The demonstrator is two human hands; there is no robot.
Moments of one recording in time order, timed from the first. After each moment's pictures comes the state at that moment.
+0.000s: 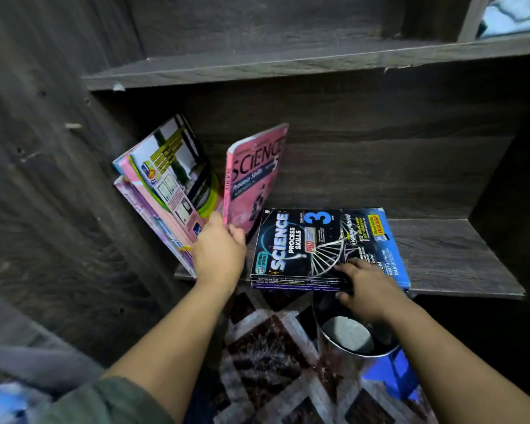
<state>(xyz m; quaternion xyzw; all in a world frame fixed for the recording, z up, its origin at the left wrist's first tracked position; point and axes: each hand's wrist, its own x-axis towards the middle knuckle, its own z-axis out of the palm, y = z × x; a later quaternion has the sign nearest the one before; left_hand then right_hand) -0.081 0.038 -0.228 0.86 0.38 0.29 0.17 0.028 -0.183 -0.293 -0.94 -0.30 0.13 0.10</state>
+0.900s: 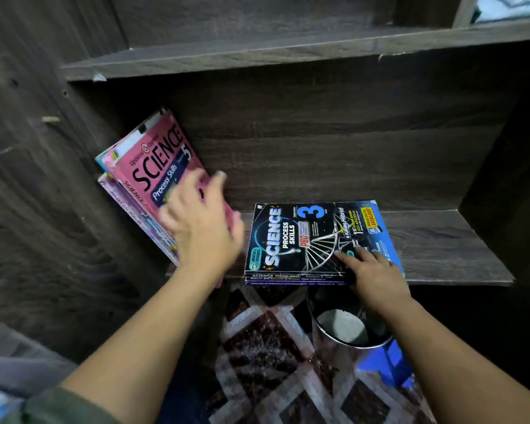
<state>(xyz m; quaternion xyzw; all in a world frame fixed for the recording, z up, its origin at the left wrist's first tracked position) -0.087 0.044 -0.209 0.89 0.26 0.38 -0.04 0.037 -0.192 -0.305 -0.96 -0.26 0.07 0.03</state>
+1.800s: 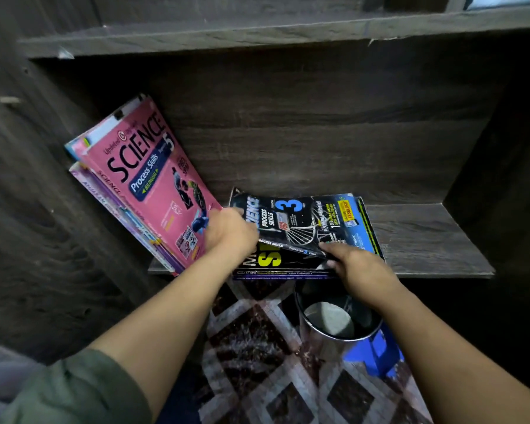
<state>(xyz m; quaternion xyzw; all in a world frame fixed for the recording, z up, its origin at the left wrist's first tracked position) -0.038 0.017 -0.227 0.87 0.39 0.12 0.26 0.041 -0.194 -0.299 -0.93 -0.32 0.06 0.18</state>
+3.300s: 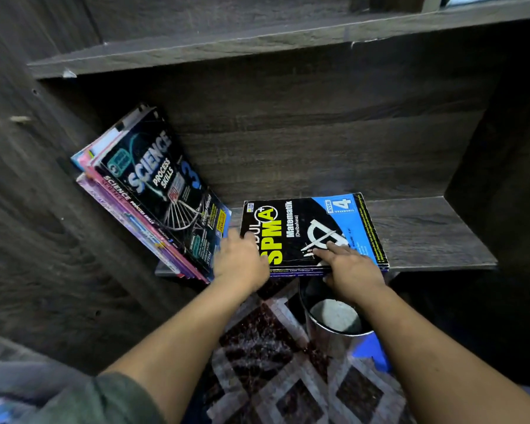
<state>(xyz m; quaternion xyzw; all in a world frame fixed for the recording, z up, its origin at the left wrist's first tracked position) -0.061 0.000 -0.263 0.96 0.27 -0.01 0.05 0.031 -0.179 -0.310 -0.94 -0.30 0.11 0.08</state>
